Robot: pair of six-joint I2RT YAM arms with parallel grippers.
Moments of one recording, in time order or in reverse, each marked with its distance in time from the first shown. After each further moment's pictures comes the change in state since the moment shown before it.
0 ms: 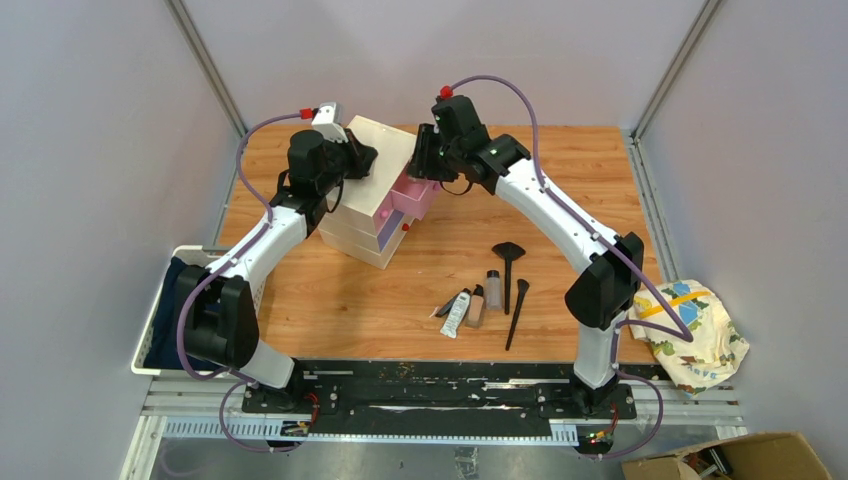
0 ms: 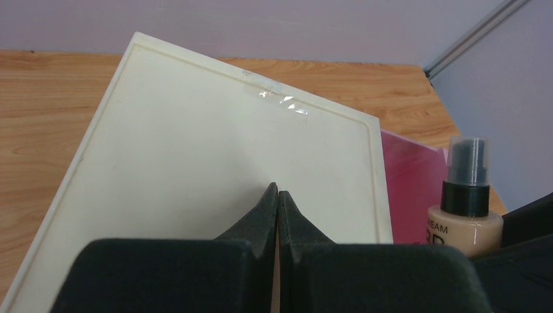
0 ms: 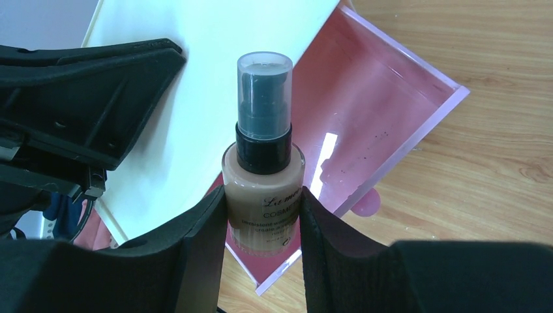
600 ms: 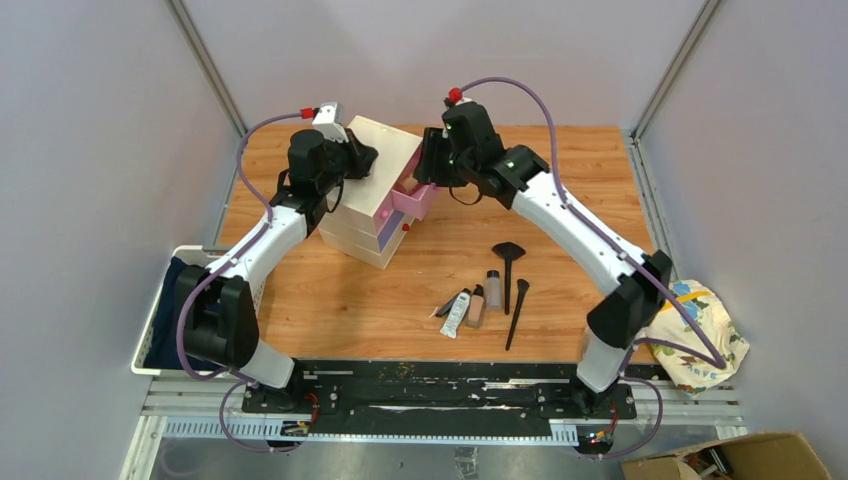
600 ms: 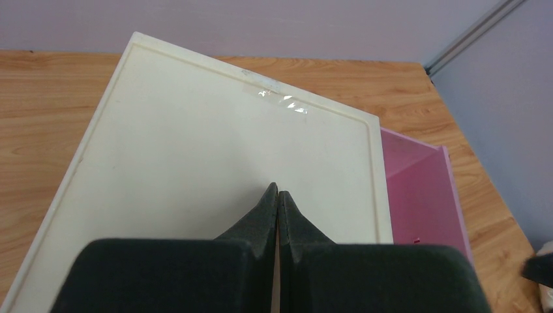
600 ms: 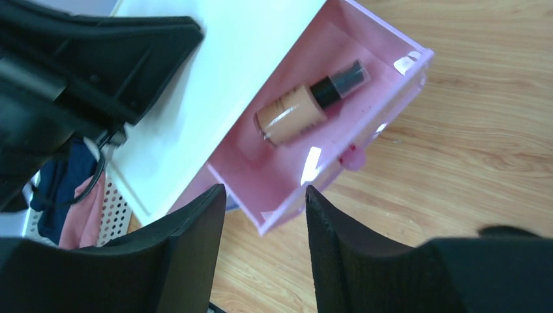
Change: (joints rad) left arm -0.001 0.000 0.005 -0.009 0.001 0.007; right arm 0.024 -0.105 -0.096 0.031 0.066 -0.038
